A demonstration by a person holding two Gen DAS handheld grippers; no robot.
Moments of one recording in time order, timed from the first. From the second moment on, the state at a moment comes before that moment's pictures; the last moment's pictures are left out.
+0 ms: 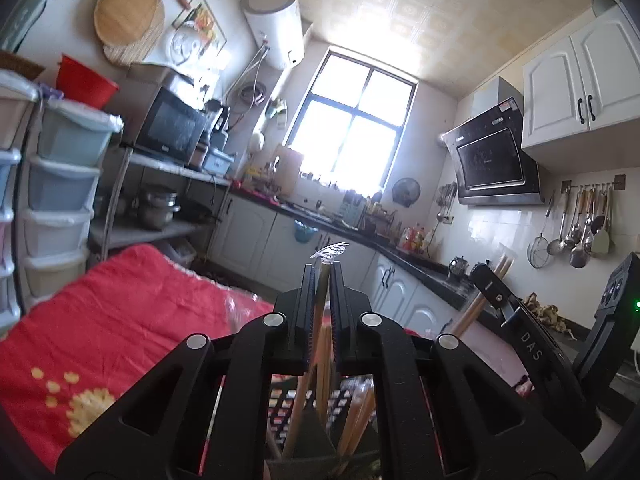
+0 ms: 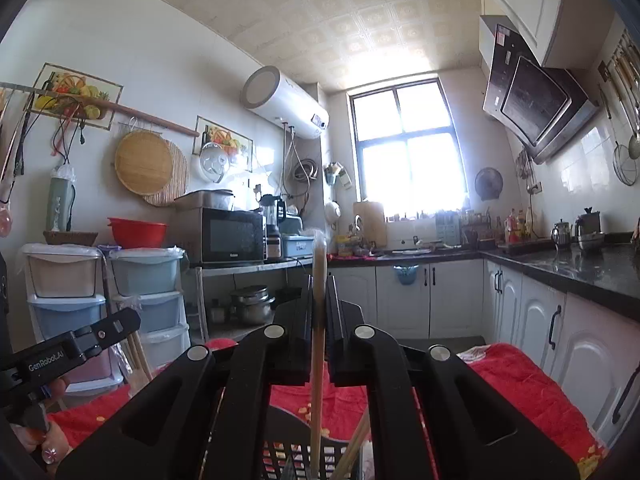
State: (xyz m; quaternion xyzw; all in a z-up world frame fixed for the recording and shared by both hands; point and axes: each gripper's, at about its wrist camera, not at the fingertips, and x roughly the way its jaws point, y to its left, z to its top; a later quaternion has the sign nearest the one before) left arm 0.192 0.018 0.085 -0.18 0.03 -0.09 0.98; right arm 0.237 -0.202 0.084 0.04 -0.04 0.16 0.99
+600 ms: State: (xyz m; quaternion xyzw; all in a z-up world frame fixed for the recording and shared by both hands) left arm 0.156 0.030 0.077 -0.19 0.06 -0.11 0.97; right arm 0.196 -0.229 0.093 0.06 0.01 0.18 0.98
